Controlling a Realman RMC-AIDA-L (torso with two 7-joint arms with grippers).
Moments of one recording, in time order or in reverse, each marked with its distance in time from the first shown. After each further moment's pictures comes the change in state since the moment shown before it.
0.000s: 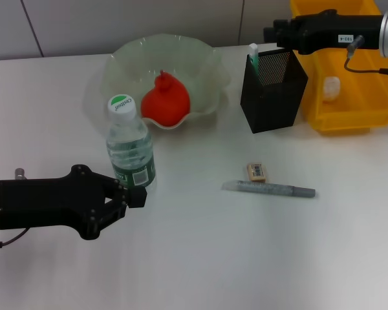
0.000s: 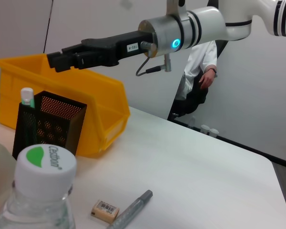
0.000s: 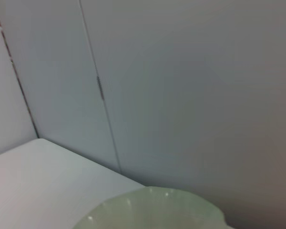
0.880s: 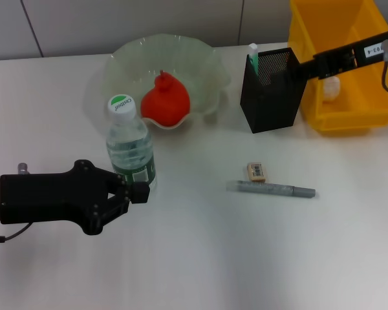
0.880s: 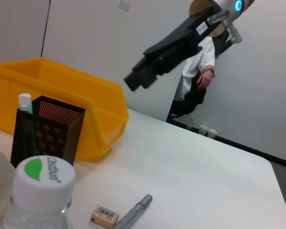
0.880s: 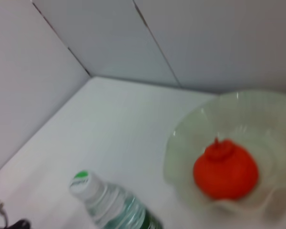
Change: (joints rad) left arm -0.017 -0.001 -0.002 -0.002 0.000 -0.001 -0.002; right arm -0.098 0.038 -0.140 -0.640 -0.212 -0.494 0.889
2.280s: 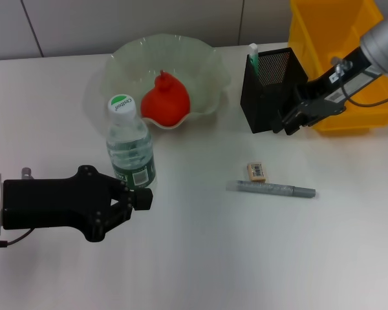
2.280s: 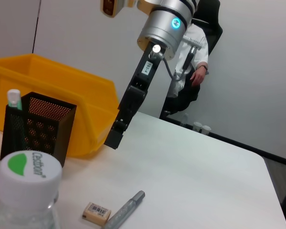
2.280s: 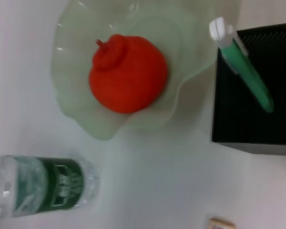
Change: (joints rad) left arm 0.002 -0.003 0.009 -0.004 0.005 0.010 0.014; right arm 0.386 -0.156 0.000 0.791 -0.344 0.174 0.193
